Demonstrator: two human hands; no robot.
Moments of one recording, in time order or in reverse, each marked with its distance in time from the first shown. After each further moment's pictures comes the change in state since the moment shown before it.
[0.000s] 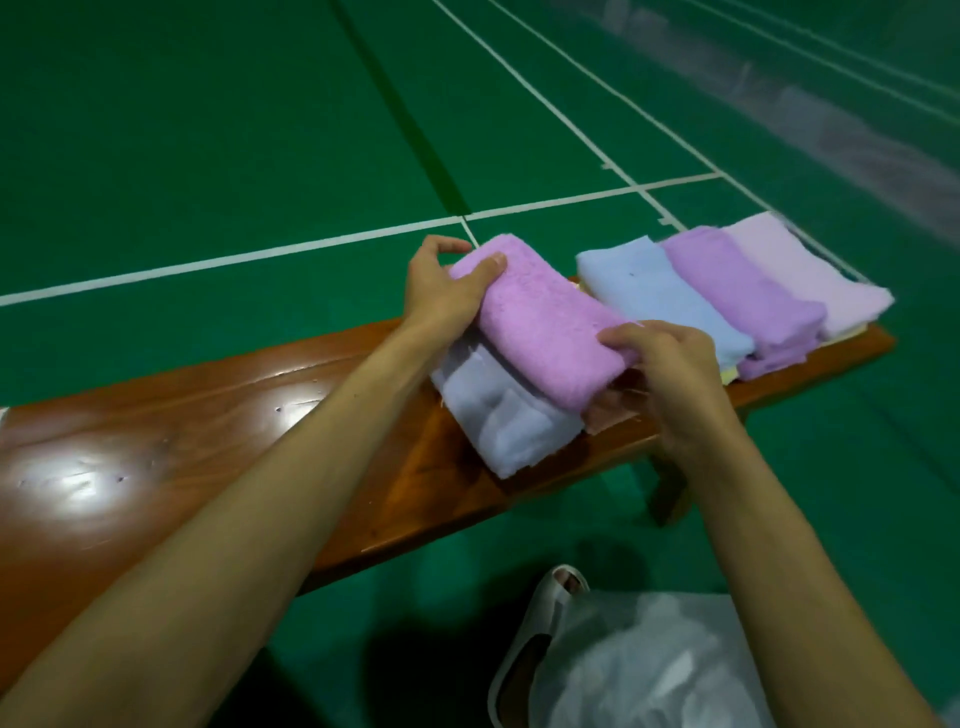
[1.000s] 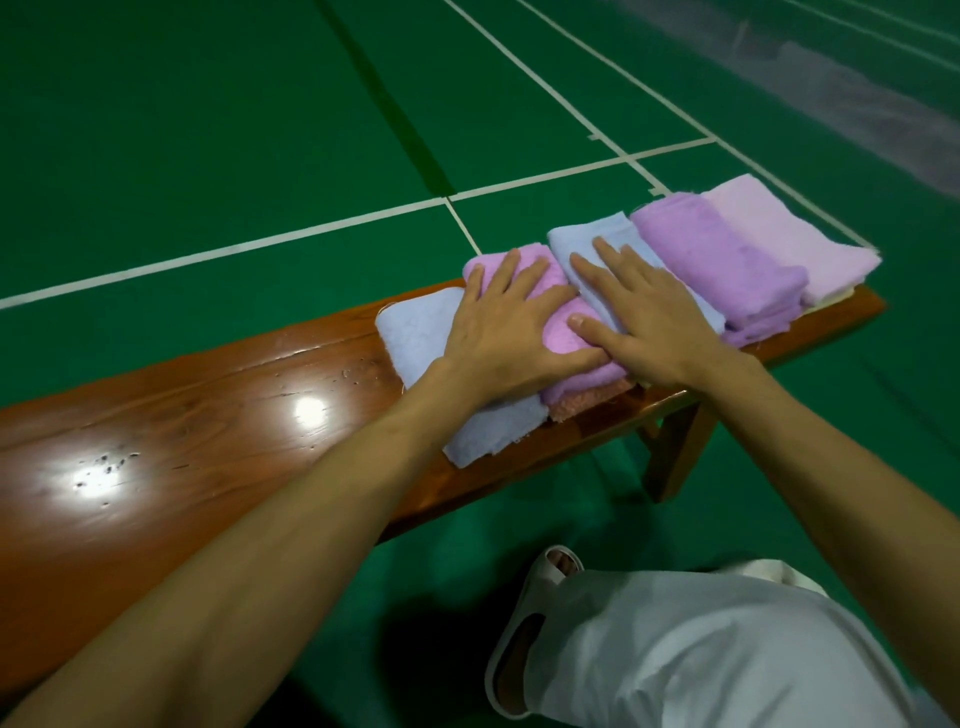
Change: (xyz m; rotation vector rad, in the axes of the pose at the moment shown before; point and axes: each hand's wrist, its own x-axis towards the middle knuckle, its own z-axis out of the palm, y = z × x) left_hand -0.050 -0.017 0.058 1.099 -0.478 0.615; right_hand 0.104 0.028 -0.055 -1.303 -0.334 -0.751
